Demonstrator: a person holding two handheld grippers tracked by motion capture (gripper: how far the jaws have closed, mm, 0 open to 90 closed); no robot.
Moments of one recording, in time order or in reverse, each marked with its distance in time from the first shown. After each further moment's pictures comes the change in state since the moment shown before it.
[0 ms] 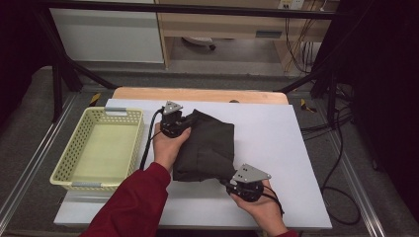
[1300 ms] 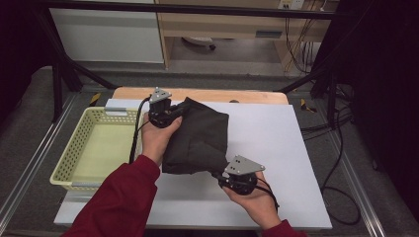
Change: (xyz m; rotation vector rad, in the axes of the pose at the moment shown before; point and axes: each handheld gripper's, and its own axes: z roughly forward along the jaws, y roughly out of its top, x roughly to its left) left arm 0.010 0.040 -0.035 -0.062 -0.002 0.009; right arm 0.006 0.042 0.002 -0.032 0.019 -0.022
